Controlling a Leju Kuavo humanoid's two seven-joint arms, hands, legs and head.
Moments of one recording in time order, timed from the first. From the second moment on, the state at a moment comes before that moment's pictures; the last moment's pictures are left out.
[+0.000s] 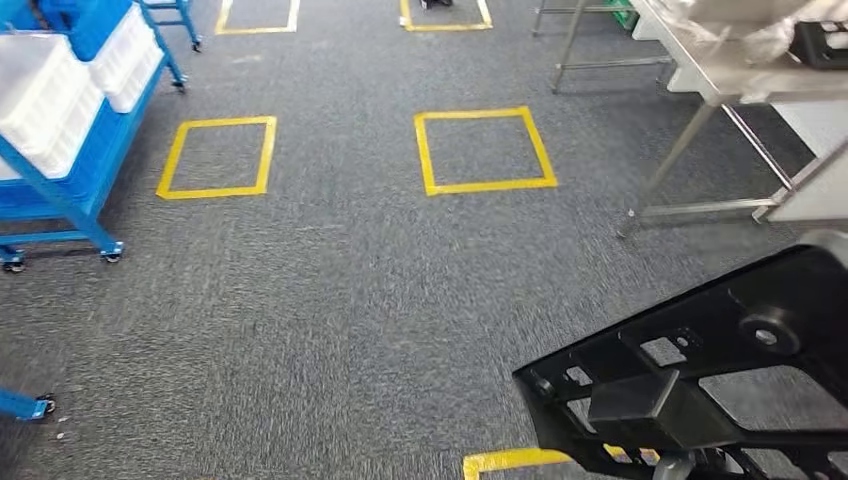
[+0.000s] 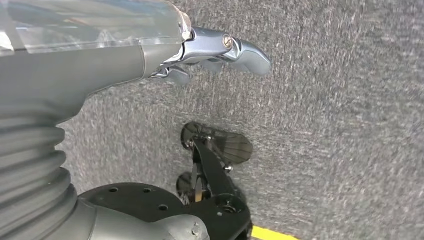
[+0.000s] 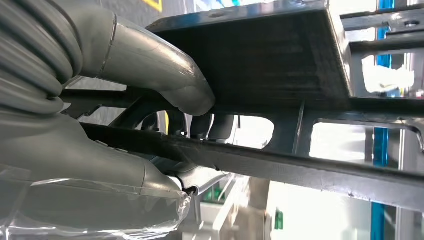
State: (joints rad) left arm -0.04 -0.14 1.29 -0.25 -1.07 -0.10 -0.51; right arm 0.67 0.36 -0.05 -2.19 0.04 0.05 -0.66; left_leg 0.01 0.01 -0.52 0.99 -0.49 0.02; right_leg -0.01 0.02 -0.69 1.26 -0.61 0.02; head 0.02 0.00
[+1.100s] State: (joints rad) left arm -0.04 -0.14 1.31 -0.25 -1.10 -0.11 -0.51; right arm 0.67 0.36 -0.05 -2.19 0.06 0.08 -0.66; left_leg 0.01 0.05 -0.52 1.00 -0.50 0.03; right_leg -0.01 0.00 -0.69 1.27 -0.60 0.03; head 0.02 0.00
